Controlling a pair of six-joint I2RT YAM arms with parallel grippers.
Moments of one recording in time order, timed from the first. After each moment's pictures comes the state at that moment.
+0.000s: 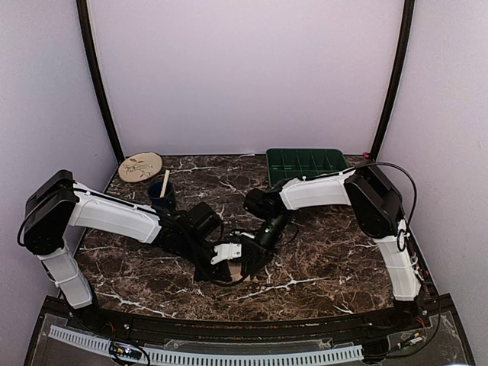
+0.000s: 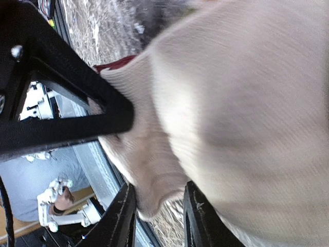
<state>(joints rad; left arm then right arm) -0.95 1.72 0.93 -0.31 0.40 0.49 0.88 2.29 1.67 -1.00 -0.87 -0.08</state>
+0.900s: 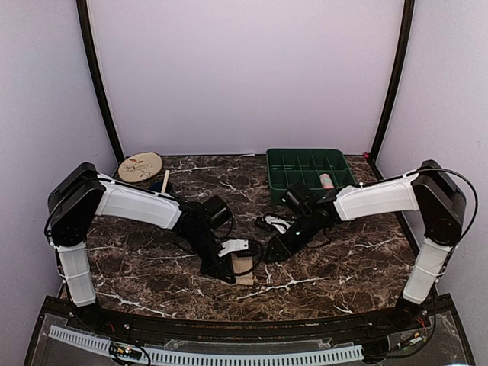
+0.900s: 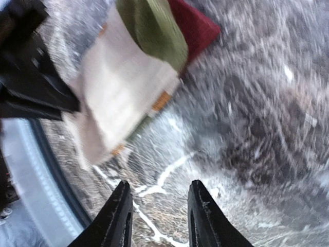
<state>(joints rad) -0.89 1.91 1.15 -0.56 0.60 0.48 0.82 1.80 1.09 -0.43 -0.52 0.14</state>
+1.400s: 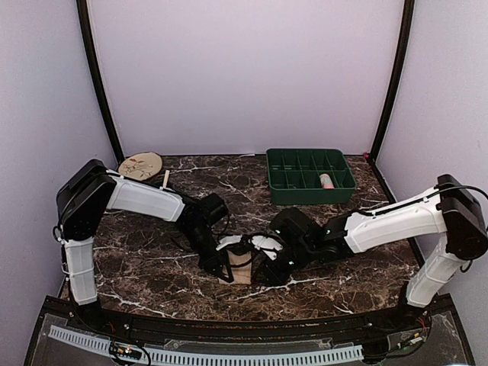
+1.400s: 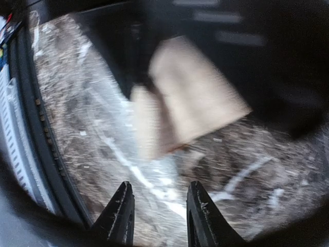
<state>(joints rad) -0.81 1.98 1.21 -0.67 0.76 0.46 1.09 1.62 0.89 -0.19 -0.22 0.19</state>
